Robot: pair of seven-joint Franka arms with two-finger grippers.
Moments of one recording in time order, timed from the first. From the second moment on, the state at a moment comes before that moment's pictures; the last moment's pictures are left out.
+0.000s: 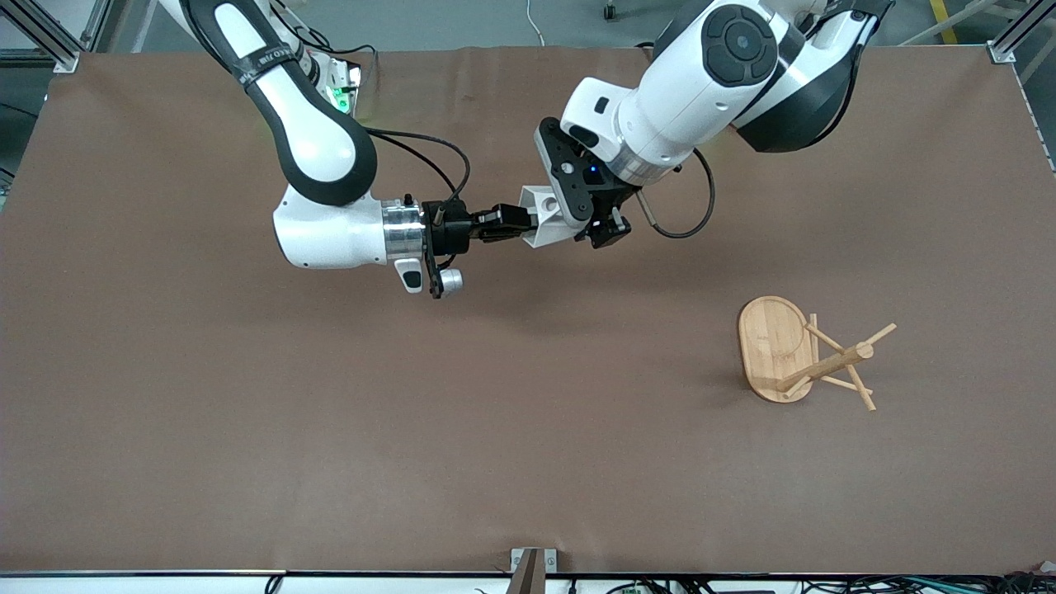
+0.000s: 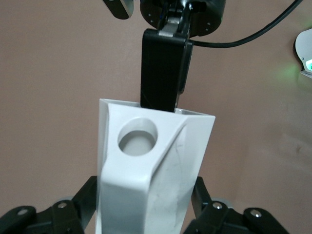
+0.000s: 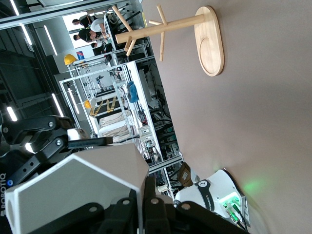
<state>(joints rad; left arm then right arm) -0.34 0.25 -0.35 -1.53 -0.26 1.91 0.59 0.24 0.35 0.35 -1.81 1.48 2.08 -0.25</state>
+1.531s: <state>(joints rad) -0.32 0.27 -0.34 -1.53 -0.23 1.91 0.37 0.09 0.13 0.15 -1.80 0.40 1.94 0.13</state>
